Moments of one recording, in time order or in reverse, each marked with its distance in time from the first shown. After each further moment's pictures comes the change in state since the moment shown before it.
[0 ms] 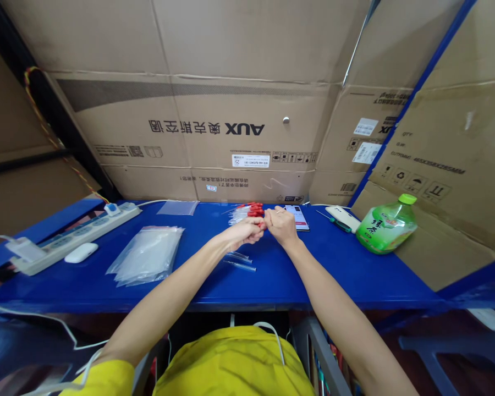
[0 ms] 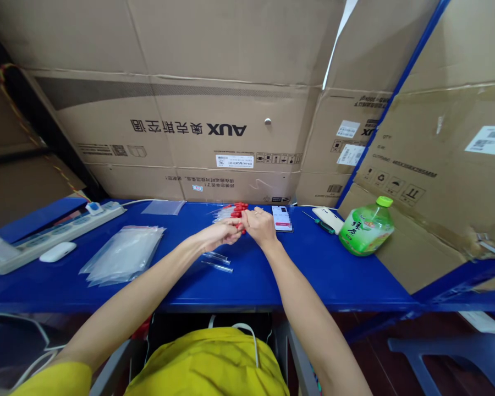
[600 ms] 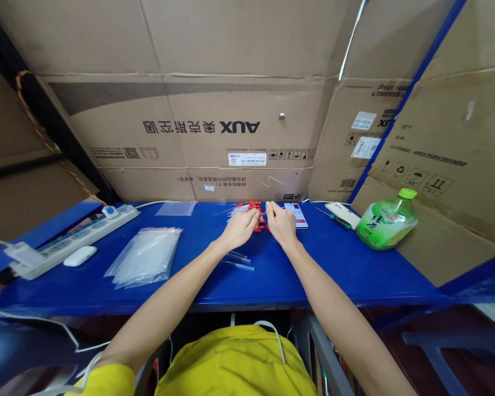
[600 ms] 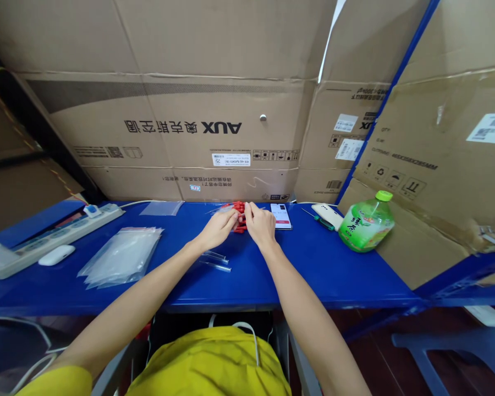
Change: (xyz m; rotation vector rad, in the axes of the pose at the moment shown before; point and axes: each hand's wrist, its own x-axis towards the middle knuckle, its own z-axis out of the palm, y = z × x) left_hand 0.007 -0.010 -0.013 0.929 0.293 0.514; right_hand 0.002 -0.012 -0.012 -0.010 -0.127 0.455
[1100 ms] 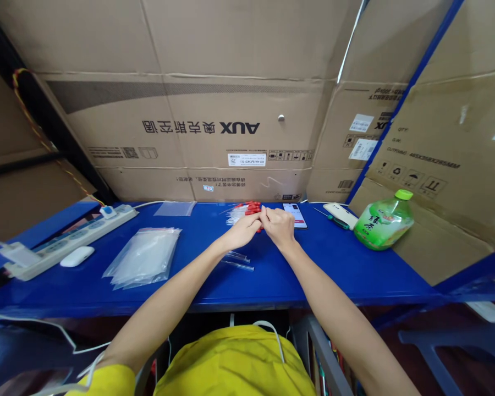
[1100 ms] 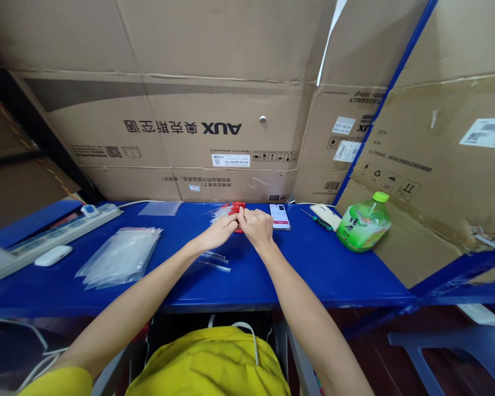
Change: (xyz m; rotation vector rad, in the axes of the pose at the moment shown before) left_hand 0.004 0.003 0.008 -0.297 -0.099 -0.041; right_hand -0.004 -0.008 0.005 -0.051 0.227 -0.199
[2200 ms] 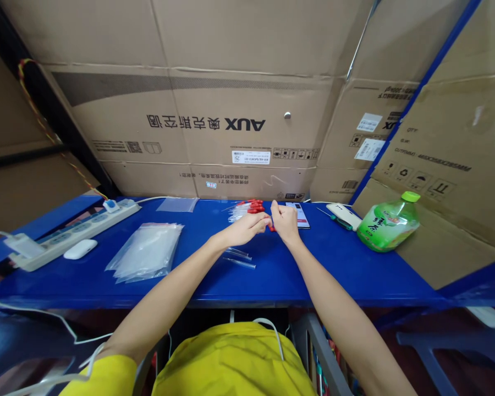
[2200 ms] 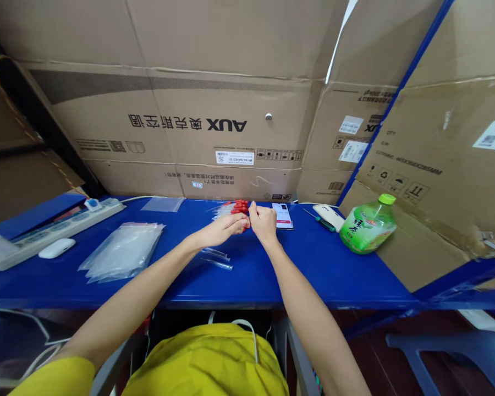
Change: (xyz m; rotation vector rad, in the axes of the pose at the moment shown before) left_hand -0.006 0.001 -0.009 -0.018 -0.149 0.109; right_hand 0.010 0.008 -0.007 0.552 -0.120 0.378
